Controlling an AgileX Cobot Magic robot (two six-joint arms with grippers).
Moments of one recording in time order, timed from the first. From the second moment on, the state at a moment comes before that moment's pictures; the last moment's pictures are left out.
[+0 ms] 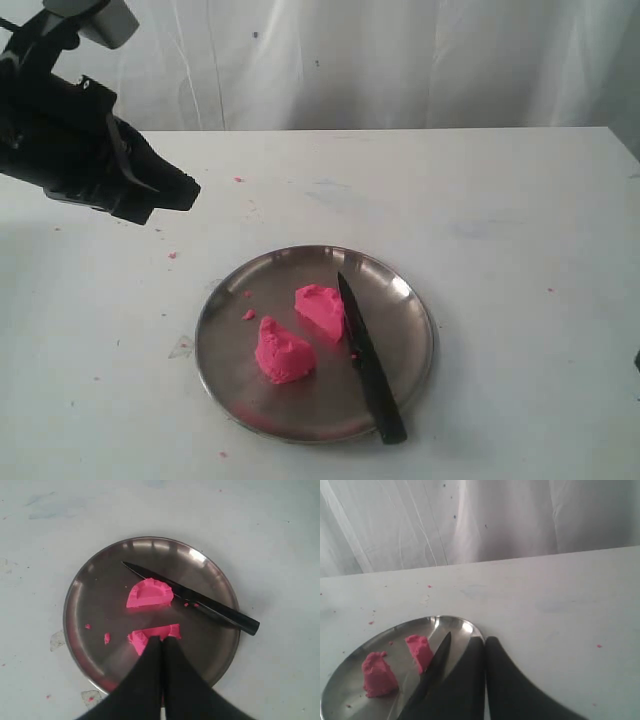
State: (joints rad) left arm -0.29 1.24 -1.06 -0.65 0.83 0.76; right arm 0.32 0.01 -0.01 0.16 0.18 0.03
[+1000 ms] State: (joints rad) left arm -0.29 0.74 -0.76 -0.63 0.78 0.76; right arm 0.32 0.01 -0.01 0.16 0.26 0.03
